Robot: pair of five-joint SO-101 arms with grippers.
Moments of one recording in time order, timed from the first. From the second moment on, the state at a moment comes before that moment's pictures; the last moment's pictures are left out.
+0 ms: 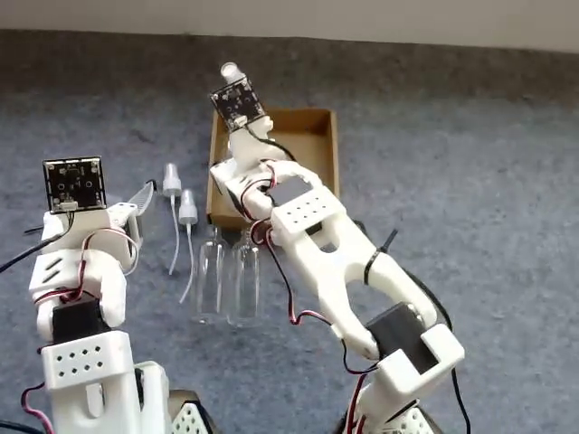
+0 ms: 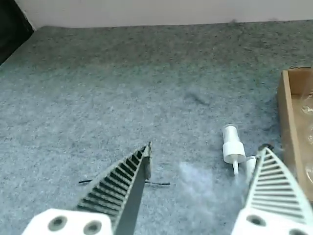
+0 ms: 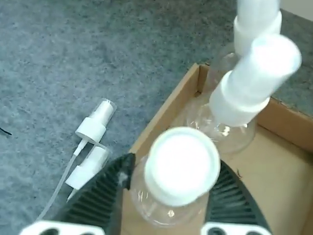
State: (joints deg) left arm -21.5 -67.2 66.7 35.1 -4.8; right arm -36.0 6.3 13.2 25.7 3.1
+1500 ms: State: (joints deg) left arm -21.5 -67.2 66.7 35.1 -4.8; right arm -36.0 6.3 -24.7 71.0 3.1
